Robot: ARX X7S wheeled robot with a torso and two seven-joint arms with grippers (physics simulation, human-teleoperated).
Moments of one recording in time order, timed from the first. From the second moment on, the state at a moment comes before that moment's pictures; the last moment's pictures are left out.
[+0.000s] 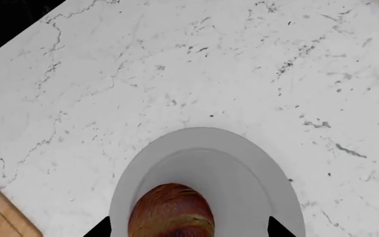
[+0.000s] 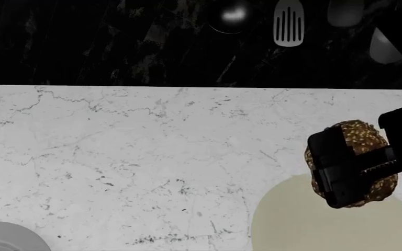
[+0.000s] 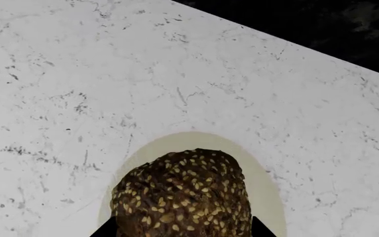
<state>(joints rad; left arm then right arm) -1.96 -1.04 1.29 0.13 -2.81 -1.51 -1.24 2.03 0.96 -1.41 0.16 2.11 1.36 0.54</state>
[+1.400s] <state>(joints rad) -1.62 -1.06 1.19 0.08 -2.20 -1.52 -0.80 1.99 0.96 -1.43 0.13 2.07 1.34 0.50</state>
